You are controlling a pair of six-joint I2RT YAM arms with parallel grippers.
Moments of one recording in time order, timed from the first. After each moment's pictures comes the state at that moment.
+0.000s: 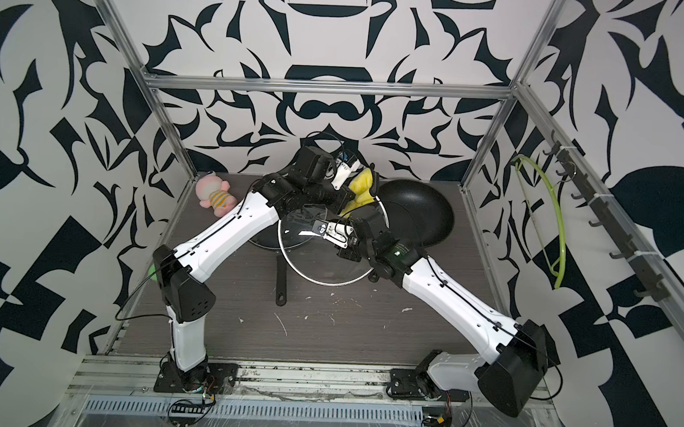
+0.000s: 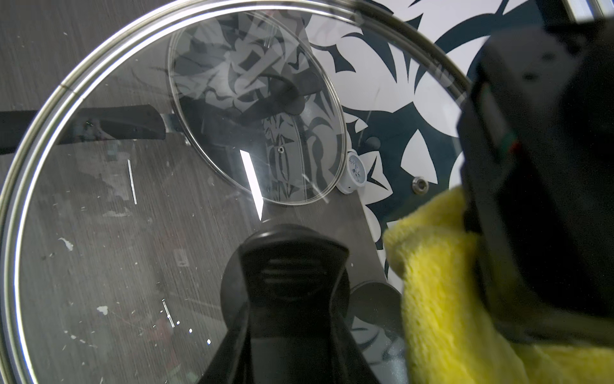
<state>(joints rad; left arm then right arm) -0.76 1.90 2.03 -0.71 0.11 -0.04 0.70 1.28 1.16 -0.45 0.08 -0.73</state>
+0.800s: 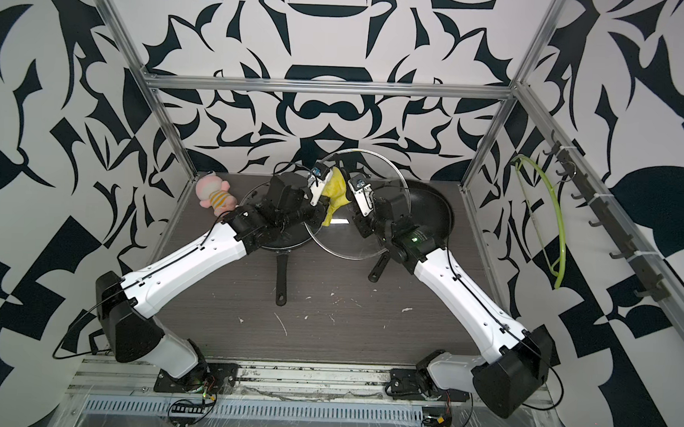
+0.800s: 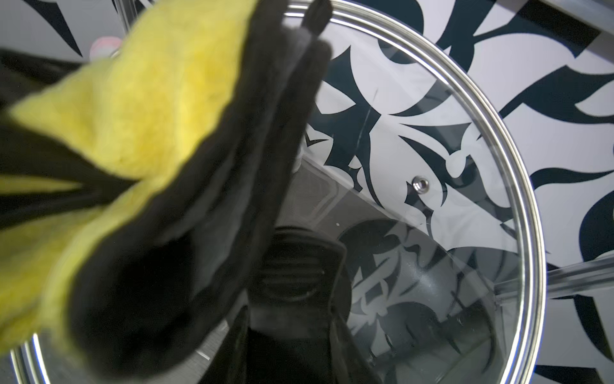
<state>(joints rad) -0.85 1.57 1.53 -0.40 -0.22 0.01 0.53 1.28 1.27 -0.43 0.11 -0.16</state>
